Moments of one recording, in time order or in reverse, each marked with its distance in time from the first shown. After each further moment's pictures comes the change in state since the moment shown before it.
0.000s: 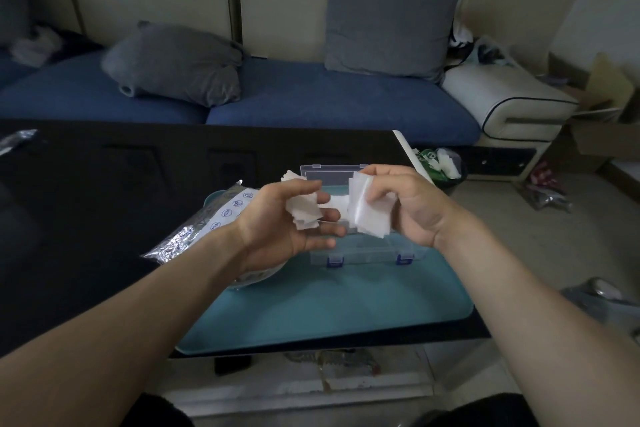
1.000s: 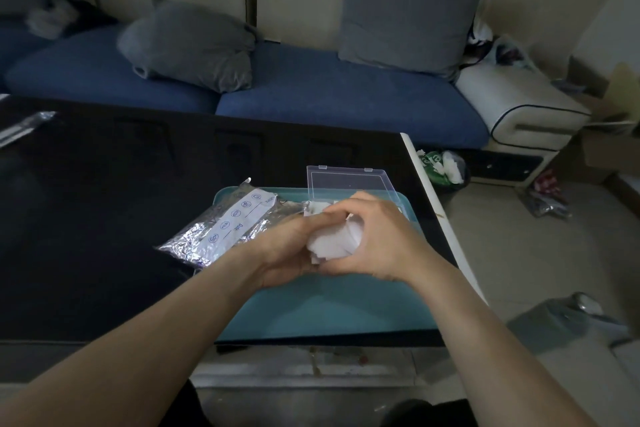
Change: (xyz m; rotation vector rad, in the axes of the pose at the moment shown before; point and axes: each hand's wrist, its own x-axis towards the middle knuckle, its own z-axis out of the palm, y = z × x) left_hand -0.007 -0.009 0.018 0.071 0.055 -0.063; right_hand -0.027 -0.011 0.036 -1.085 0.034 -0.269
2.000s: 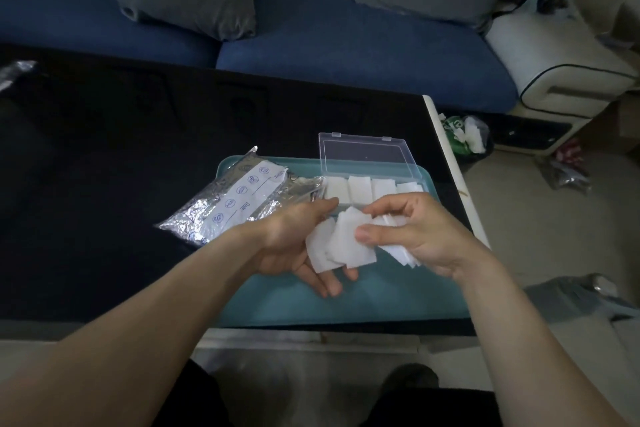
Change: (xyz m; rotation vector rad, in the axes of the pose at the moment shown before) left_hand 0.008 0.010 -0.024 0.266 -0.145 -0.356; right_hand 0.008 0.043 0.005 0.777 -0.162 0.326
